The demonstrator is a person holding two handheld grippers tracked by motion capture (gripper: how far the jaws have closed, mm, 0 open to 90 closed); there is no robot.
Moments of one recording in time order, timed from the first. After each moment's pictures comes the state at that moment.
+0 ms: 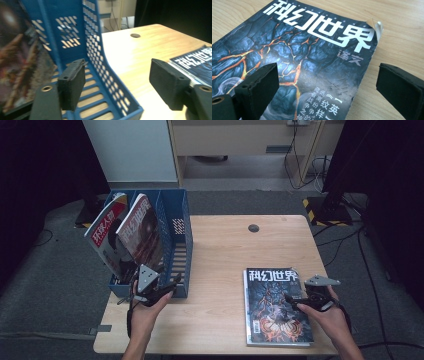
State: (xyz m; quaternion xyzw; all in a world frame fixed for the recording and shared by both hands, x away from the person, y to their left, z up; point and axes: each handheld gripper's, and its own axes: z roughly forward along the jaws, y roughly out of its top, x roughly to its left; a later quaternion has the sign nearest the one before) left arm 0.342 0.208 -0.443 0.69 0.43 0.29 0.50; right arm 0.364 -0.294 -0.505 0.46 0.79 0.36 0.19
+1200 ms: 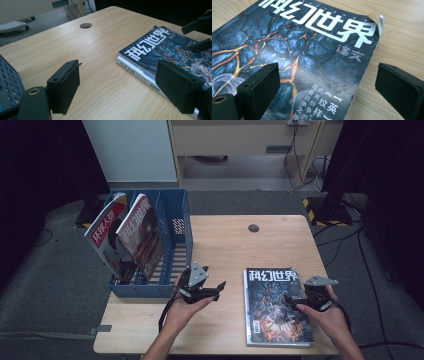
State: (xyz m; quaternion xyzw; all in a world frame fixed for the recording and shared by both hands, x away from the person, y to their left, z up) left arm 0.363 0.099 -0.447 0.79 0.32 0.21 0.48; right arm 0.367 -0.294 -0.511 0.46 0.79 0.35 0.19
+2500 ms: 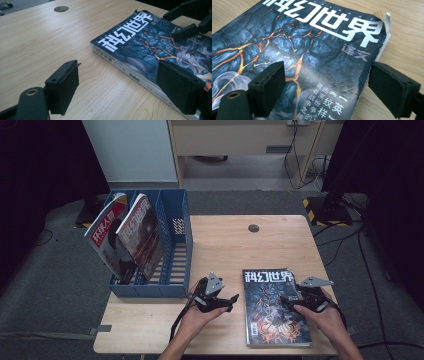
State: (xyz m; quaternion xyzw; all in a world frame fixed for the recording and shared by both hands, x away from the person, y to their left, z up) left arm 0.355 0.066 -0.483 0.81 0.32 0.16 0.47; right arm 0.366 -0.282 -0.515 0.44 0.80 0.37 0.17
